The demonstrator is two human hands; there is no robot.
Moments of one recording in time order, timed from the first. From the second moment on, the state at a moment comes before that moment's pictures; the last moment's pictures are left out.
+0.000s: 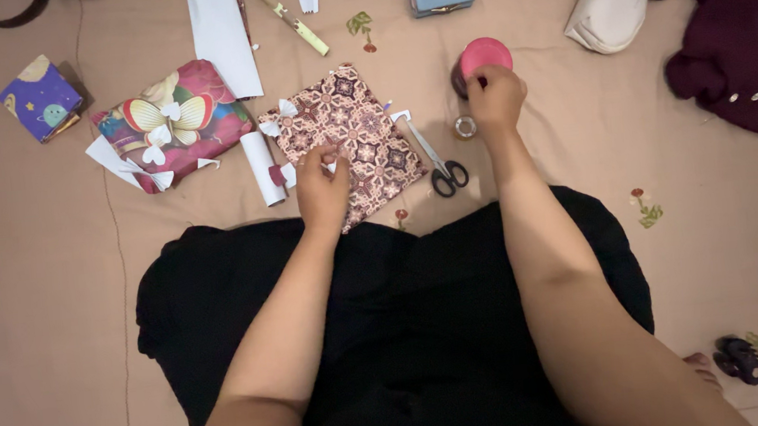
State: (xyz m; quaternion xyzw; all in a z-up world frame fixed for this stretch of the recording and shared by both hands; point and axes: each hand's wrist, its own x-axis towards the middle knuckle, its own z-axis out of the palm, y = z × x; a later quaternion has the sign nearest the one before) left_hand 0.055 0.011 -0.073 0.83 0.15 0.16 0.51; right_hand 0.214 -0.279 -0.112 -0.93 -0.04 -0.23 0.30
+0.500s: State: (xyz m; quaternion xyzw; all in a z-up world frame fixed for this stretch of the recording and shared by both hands) left_hand 0.052 0.018 -0.097 0.84 0.13 0.14 0.50; right_hand 0.243 -0.300 -0.155 -0.81 0.03 -0.18 0.56
